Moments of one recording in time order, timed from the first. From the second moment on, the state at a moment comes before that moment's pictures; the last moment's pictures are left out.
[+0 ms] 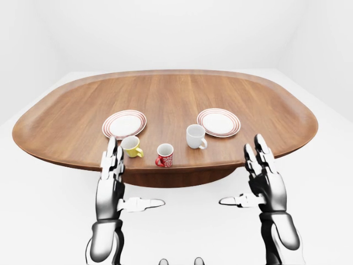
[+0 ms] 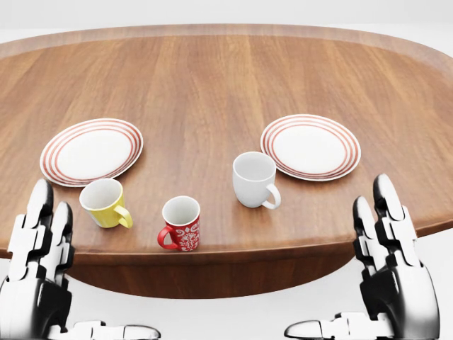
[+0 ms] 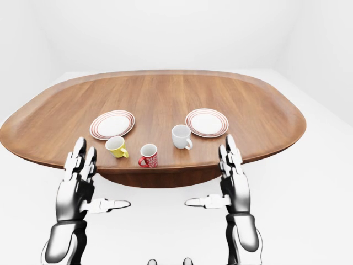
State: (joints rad) left arm 0.33 0.00 -0.01 -0.49 0.03 -0.09 -0.02; right arm 0.29 0.01 -0.09 -0.42 0.11 -0.09 0.16
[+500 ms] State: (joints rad) left arm 0.47 0.00 -0.03 -0.67 0.05 -0.09 -0.02; right arm 0.46 0.08 -0.18 -0.61 0.21 -0.09 0.34
